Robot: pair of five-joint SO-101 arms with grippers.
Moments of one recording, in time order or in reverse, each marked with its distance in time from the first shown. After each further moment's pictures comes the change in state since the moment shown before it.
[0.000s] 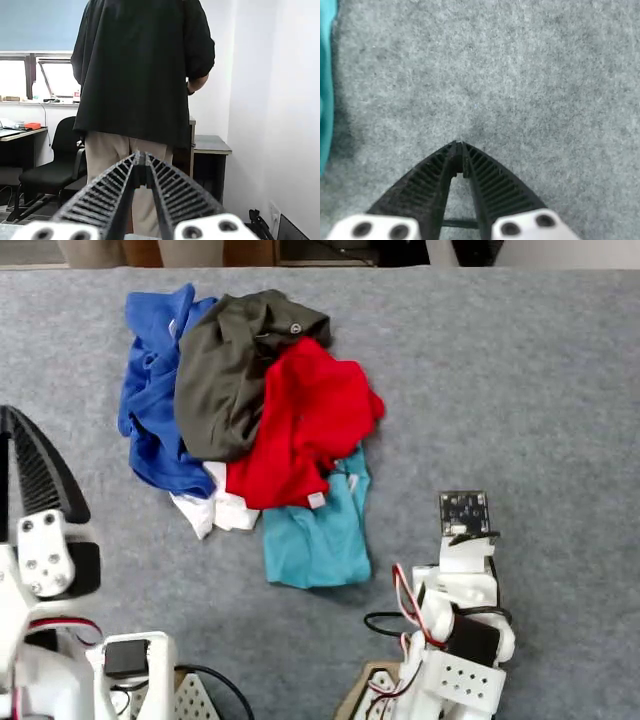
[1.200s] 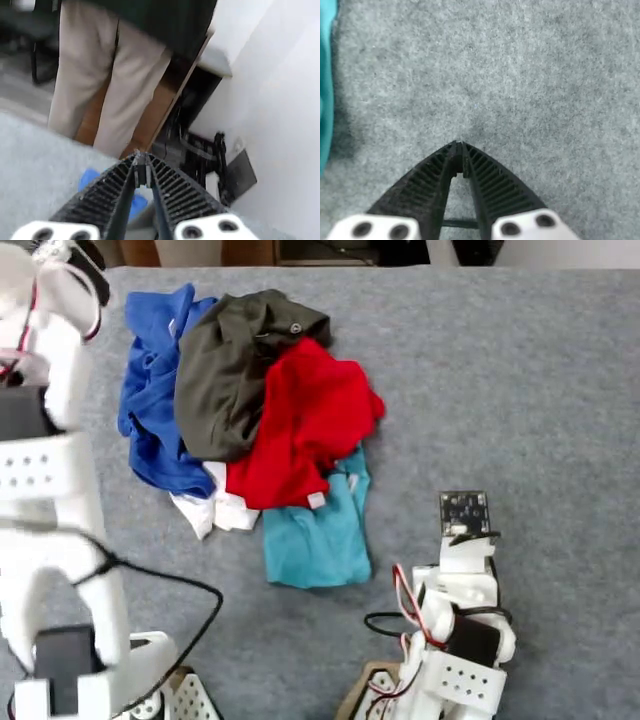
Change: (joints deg) left arm 0.1 69.3 -42.6 0.0 22.9; right arm 0.0 0.0 0.0 0.0 0.0
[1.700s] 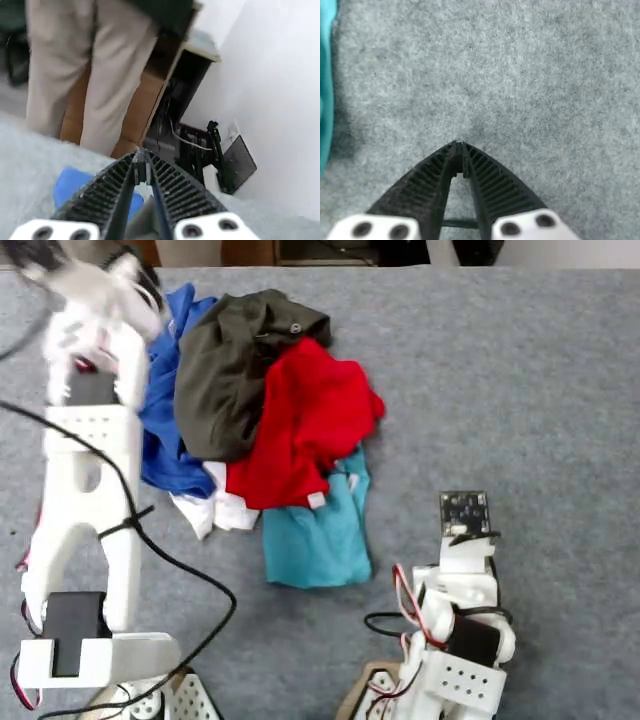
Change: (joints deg) left arm 5.3 6.5 31.6 -44.6 -6.9; right arm 0.0 0.0 0.0 0.0 0.0
